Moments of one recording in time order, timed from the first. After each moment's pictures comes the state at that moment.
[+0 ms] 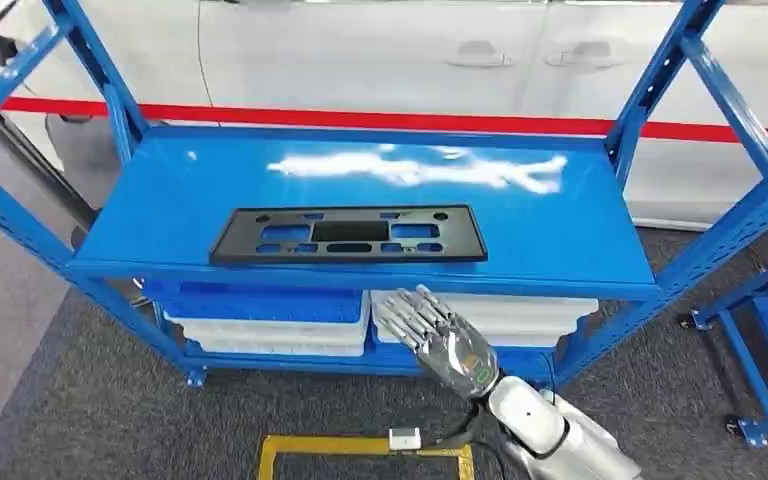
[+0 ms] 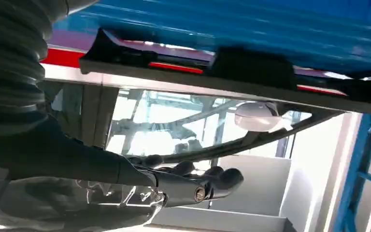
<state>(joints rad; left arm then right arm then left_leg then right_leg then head) -0.05 -0.13 0.95 -0.23 -1.16 0.13 -0.40 -0.36 -0.25 0.81 -1.33 1.33 -0.65 -0.04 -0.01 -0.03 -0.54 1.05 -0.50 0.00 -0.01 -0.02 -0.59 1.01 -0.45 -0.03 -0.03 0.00</state>
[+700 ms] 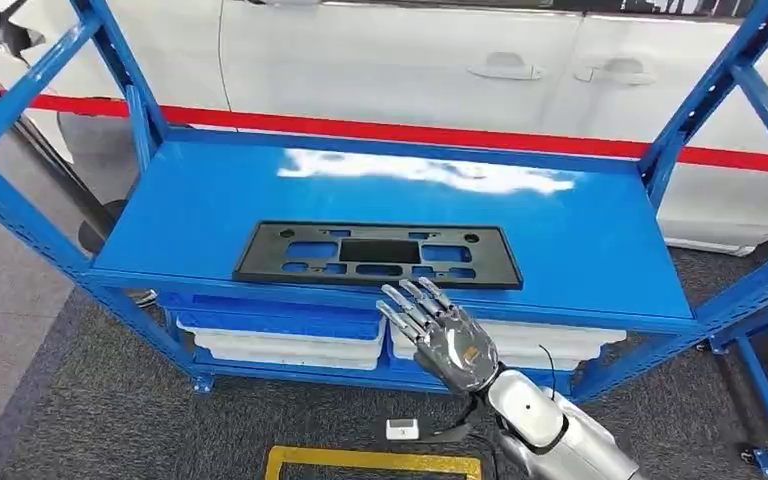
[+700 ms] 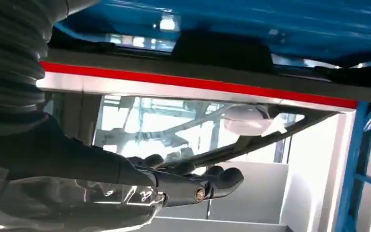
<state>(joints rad) -0.05 -0.12 0.95 -0.23 -1.18 0.13 -0.40 -0.36 -0.25 0.80 -1.34 1.27 -0.63 -0.05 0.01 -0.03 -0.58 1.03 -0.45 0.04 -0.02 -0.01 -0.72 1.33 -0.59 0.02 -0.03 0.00</state>
